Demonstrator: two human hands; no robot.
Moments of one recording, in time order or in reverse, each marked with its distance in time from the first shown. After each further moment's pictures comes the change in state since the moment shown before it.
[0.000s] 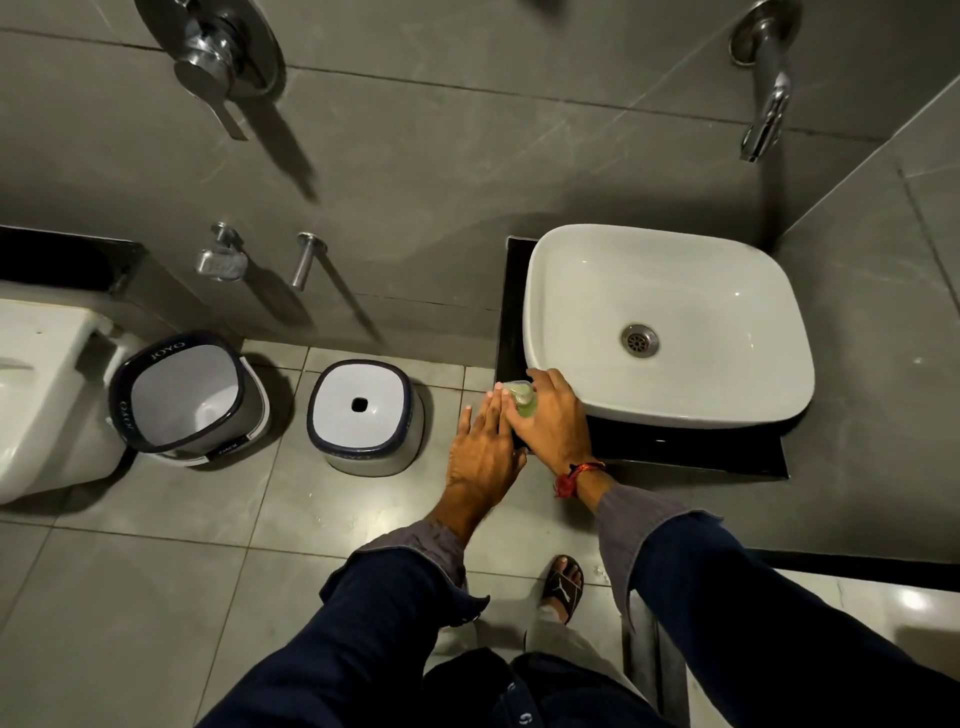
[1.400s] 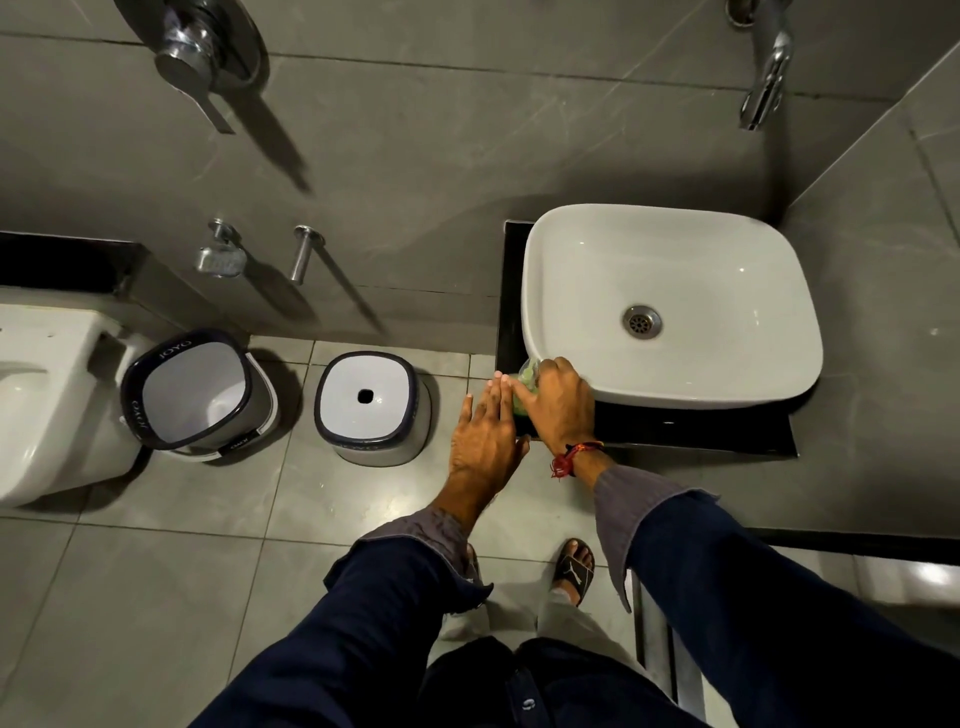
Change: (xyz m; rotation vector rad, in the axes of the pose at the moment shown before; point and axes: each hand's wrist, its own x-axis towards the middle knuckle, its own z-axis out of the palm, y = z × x) left_hand 0.001 0.005 -0.001 -0.003 0.007 -0.032; right_hand 0.004 -0.004 -0.007 -0.156 0.033 0.081
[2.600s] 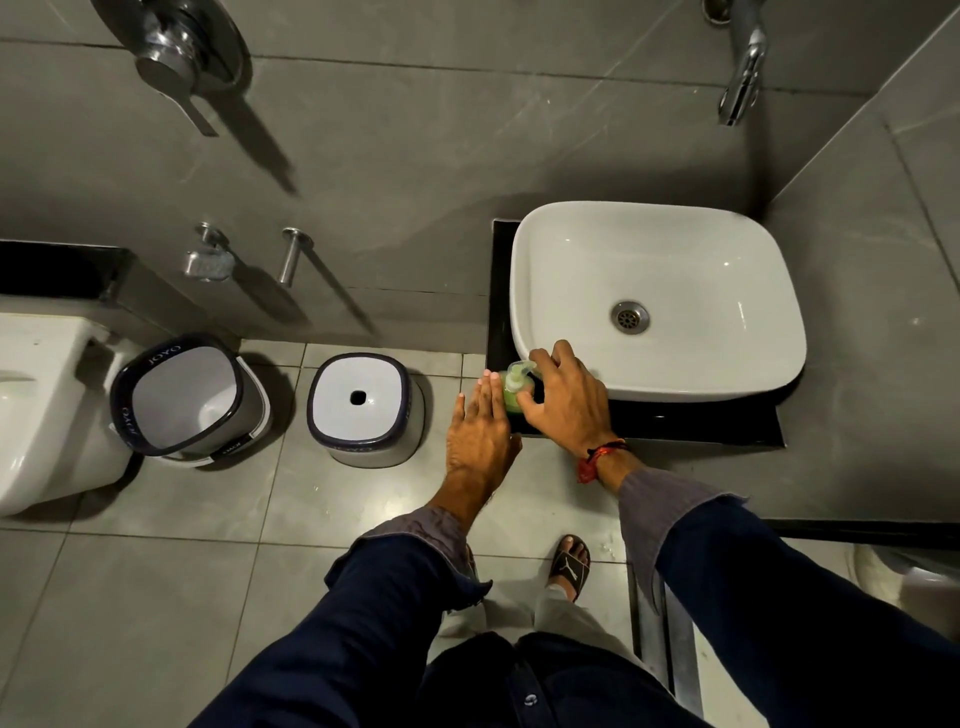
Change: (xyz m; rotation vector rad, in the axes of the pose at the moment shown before) left_hand 0.002 0.007 0.005 0.013 0.013 -0.051; right_hand -0.003 0.030 -0.019 -0.147 -0.004 -0.279
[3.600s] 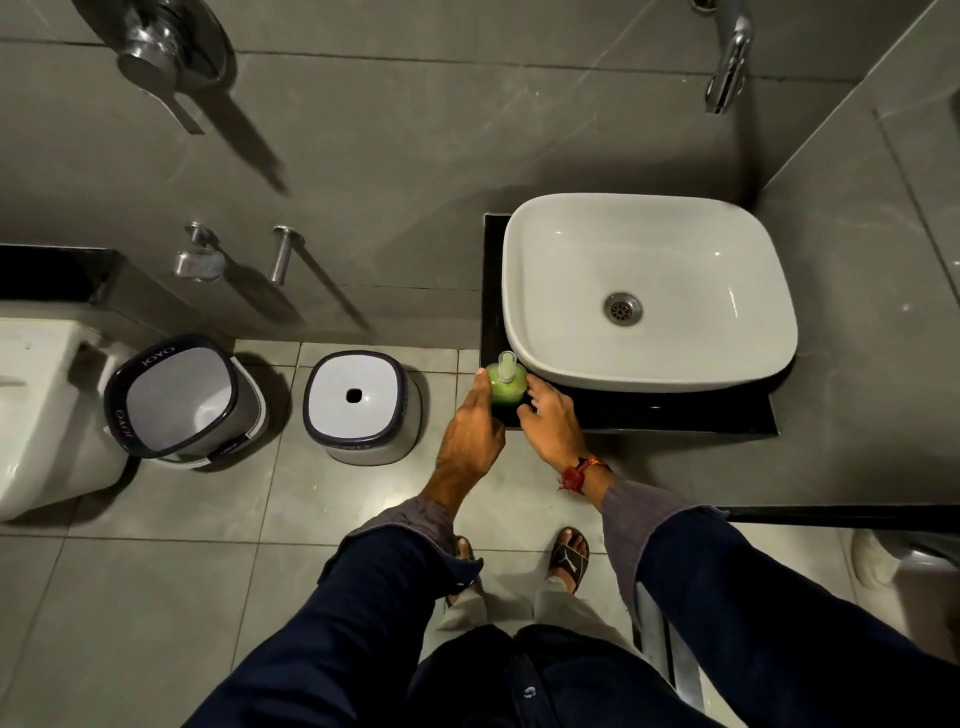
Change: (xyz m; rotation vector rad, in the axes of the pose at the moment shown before) left_hand -0.008 -0.005 -0.018 -0.586 0.088 -0.016; right_hand -0.023 -0.005 0.037 0.702 -0.221 0.403
